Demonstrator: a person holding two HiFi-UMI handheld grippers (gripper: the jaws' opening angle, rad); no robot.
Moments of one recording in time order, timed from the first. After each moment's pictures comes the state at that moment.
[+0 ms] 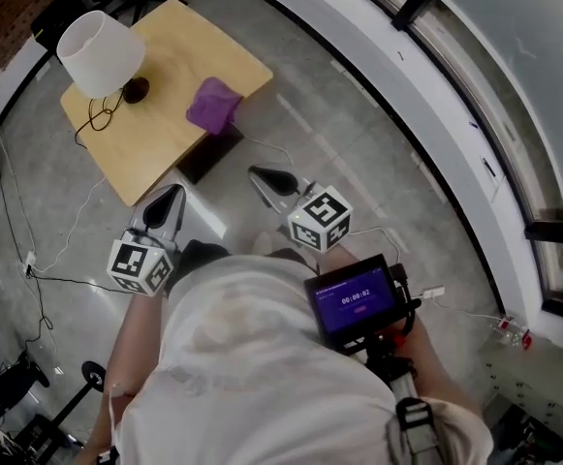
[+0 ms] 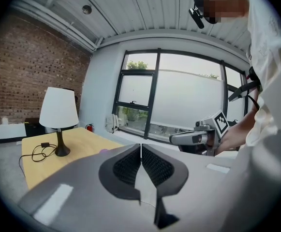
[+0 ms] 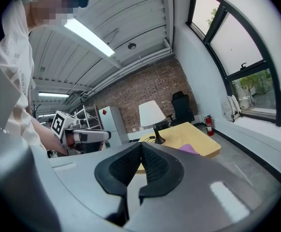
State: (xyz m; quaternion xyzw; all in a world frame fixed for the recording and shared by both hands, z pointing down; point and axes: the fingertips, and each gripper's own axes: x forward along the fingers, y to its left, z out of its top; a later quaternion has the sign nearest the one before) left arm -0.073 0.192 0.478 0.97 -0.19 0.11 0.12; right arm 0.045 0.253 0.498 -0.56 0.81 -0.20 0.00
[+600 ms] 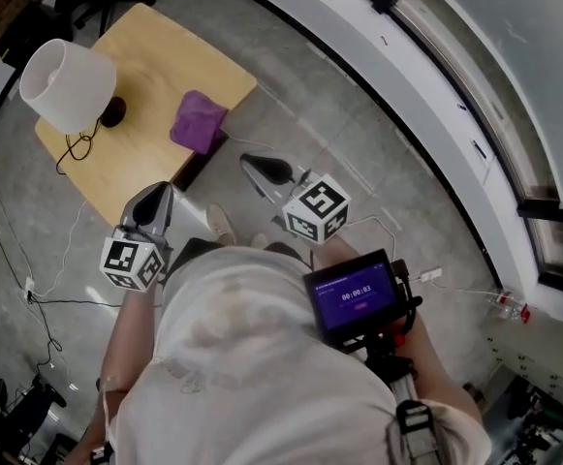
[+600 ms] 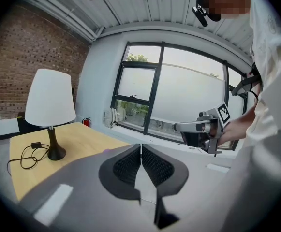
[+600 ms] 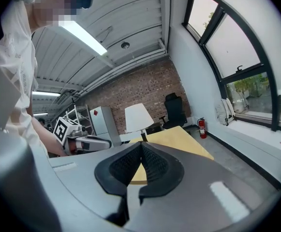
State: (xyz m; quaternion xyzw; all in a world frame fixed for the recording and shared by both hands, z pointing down) left arm -0.032 0.110 0.515 0.97 -0.16 0.14 0.14; right arm 0.096 0.182 0.500 -0.58 0.79 -0.20 0.00
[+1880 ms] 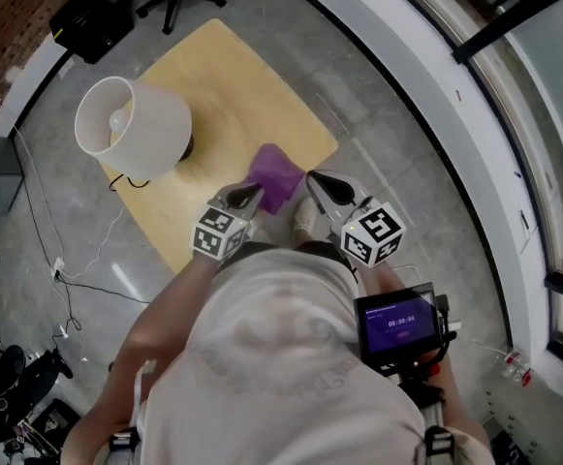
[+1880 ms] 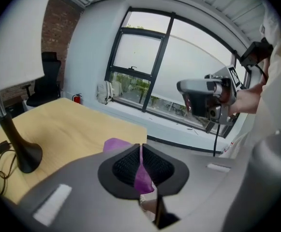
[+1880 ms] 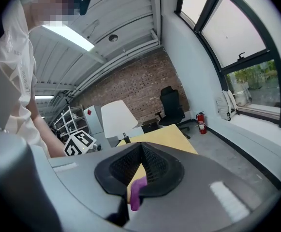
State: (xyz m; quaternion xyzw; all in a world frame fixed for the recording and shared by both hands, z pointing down) left arm 0.081 0.013 0.643 0.94 -0.08 0.29 0.18; right arm 0.168 0.050 0.527 -0.58 0.77 -0.24 -0.01
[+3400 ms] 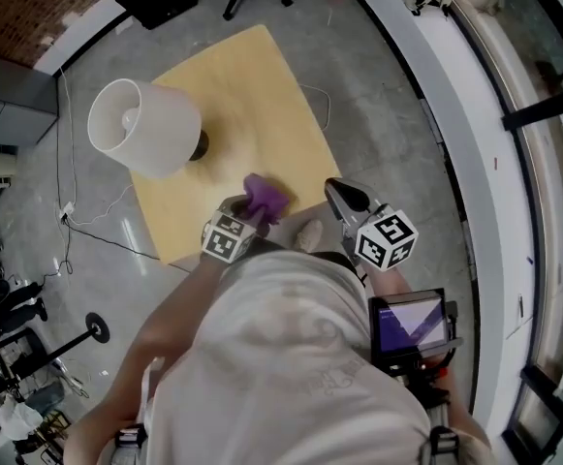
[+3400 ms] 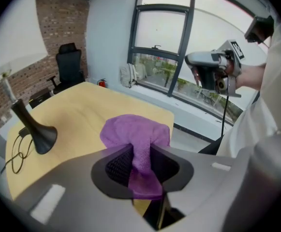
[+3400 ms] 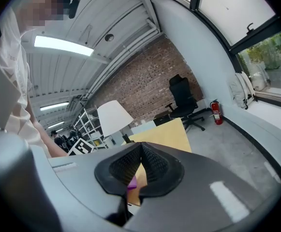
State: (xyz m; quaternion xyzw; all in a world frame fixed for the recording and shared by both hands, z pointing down) left arm 0.096 -0.003 0.708 0.87 -0.22 0.41 0.18; right arm 0.257 0.005 0.567 -0.48 0.83 -0.30 0.00
